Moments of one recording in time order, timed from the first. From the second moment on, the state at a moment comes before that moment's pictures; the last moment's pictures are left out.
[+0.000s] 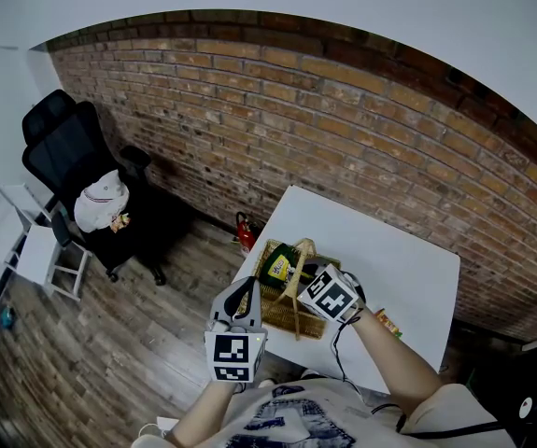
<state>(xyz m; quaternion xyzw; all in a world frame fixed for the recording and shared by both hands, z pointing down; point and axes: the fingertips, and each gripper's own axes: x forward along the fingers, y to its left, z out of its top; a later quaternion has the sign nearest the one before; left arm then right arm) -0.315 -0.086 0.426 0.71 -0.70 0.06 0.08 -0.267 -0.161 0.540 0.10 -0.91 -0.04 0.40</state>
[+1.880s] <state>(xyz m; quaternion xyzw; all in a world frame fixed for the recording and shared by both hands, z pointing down) -0.287 -0.077 0.420 0.75 -0.65 0.06 0.07 -0.201 -0.155 0.447 0.25 -0.94 -0.03 0.24</state>
